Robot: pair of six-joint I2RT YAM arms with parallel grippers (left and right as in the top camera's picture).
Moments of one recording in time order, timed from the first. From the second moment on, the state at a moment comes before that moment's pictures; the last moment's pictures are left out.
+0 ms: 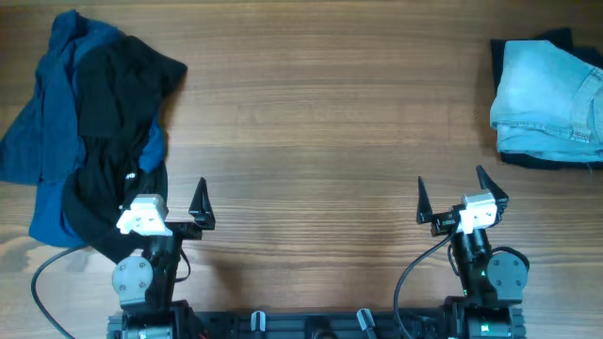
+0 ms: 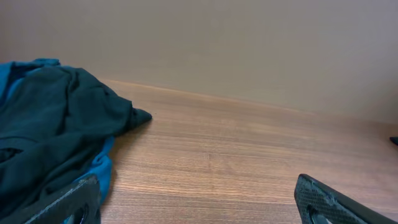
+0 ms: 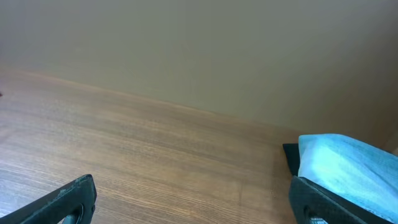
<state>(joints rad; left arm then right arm) 0.12 0.01 0.01 -0.05 0.20 -0.20 -0.04 0.02 0.01 0.01 -0.17 -0.18</state>
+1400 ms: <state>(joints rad) 0.12 0.01 0.01 -0.05 0.20 -0.20 -0.04 0.02 0.01 0.01 -0.17 -0.21</state>
